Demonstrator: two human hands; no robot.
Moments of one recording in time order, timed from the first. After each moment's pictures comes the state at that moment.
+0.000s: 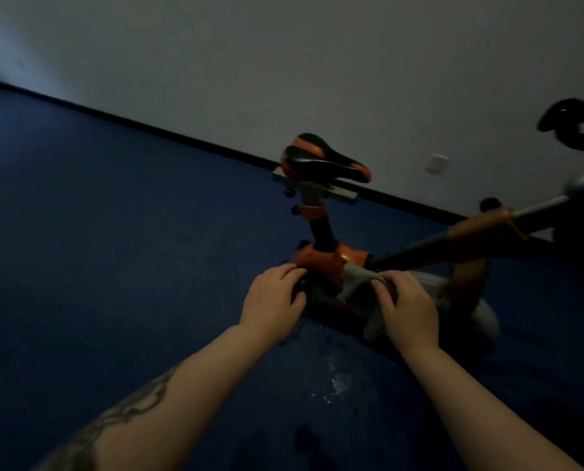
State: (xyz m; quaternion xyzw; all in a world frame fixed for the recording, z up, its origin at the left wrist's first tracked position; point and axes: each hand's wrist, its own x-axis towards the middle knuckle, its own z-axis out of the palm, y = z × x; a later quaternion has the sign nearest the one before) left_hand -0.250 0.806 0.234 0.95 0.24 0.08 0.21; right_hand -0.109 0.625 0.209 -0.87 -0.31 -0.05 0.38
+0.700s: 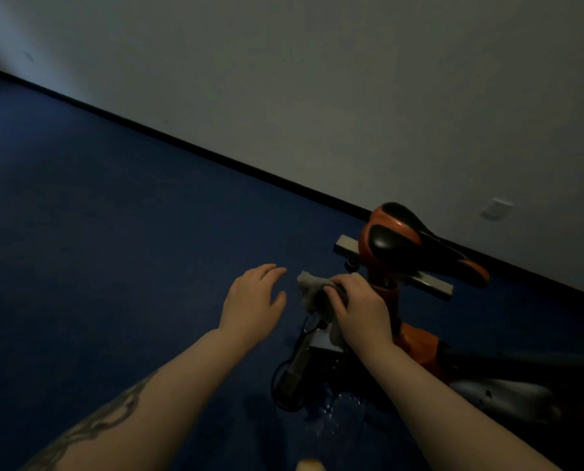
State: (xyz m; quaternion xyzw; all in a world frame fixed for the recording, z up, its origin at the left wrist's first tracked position) left_hand -0.168 1.134 0.232 0.93 0.29 0.08 0.21; right_hand -0.032 0.988 0.201 -0.84 -0.41 0.00 0.36
